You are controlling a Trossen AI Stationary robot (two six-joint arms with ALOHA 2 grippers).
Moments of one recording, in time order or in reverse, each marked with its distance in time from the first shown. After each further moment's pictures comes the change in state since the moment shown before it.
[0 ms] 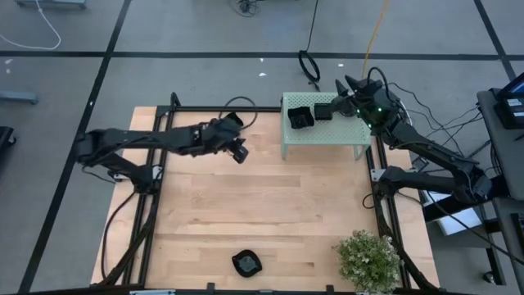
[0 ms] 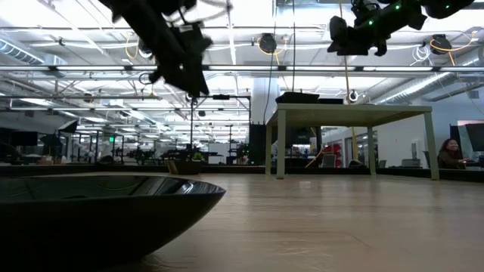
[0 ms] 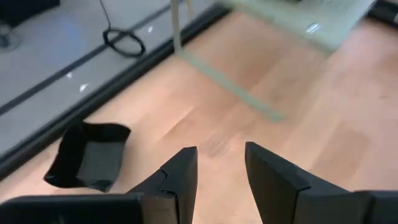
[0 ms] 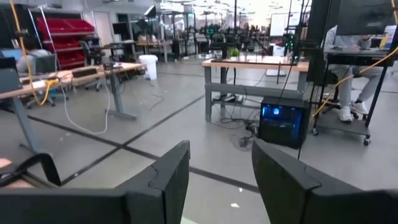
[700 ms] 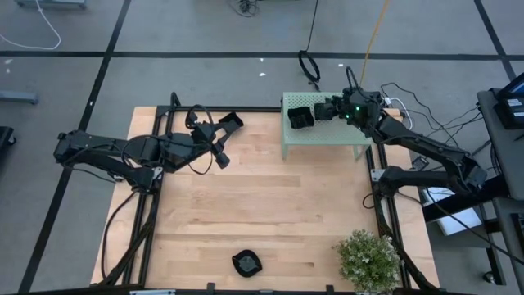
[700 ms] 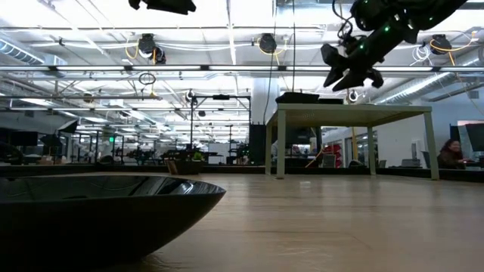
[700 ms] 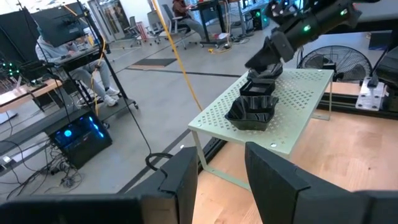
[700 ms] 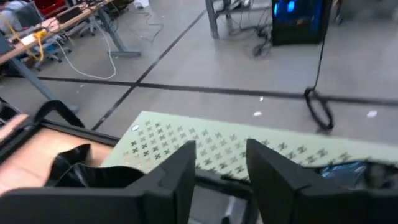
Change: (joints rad) left arm -0.290 -0.278 0.002 0.194 -0.420 0.416; right arm 0.000 0.134 -0.001 -0.246 -0.072 0.365
